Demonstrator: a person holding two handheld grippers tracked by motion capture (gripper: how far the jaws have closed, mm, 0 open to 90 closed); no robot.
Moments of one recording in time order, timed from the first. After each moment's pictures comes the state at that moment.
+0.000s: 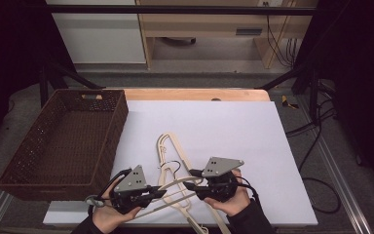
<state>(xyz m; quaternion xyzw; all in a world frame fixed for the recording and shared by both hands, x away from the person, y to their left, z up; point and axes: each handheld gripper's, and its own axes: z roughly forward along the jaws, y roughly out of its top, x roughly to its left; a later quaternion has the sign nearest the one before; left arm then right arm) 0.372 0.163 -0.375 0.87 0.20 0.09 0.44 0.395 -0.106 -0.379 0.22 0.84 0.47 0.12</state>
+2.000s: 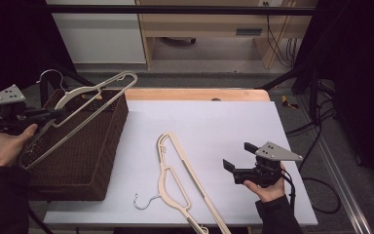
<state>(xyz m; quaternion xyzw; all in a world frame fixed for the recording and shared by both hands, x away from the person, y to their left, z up) 0.491 0.410 -0.270 0.78 0.35 0.24 0.45 0.412 -0.205 -0.372 0.37 0.73 0.53 0.22</state>
